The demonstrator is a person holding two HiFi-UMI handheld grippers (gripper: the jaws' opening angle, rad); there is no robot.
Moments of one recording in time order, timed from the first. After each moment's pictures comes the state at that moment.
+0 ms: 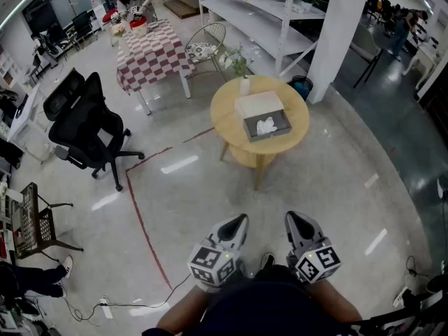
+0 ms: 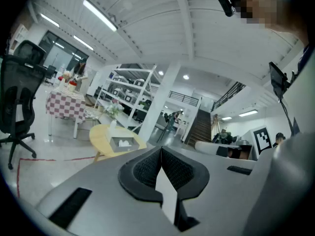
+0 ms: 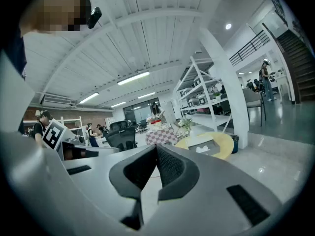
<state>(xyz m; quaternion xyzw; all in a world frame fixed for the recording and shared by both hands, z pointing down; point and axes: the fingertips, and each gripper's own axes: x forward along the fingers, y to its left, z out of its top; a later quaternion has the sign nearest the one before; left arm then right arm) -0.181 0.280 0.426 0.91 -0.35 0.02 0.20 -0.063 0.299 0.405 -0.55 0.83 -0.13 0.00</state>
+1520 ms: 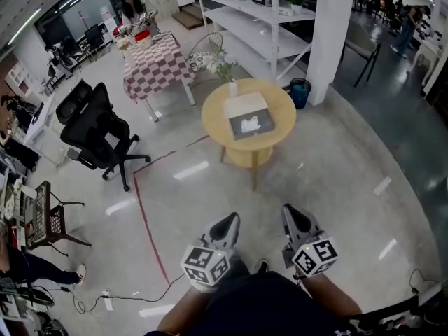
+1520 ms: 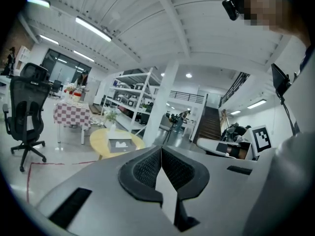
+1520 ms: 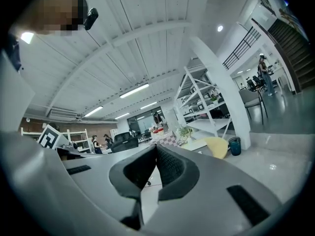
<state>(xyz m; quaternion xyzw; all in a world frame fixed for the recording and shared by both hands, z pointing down) -0.087 0.367 0.403 0.90 -0.40 0.04 0.17 0.051 0.370 0.387 -0.53 0.83 -0.14 0.07</state>
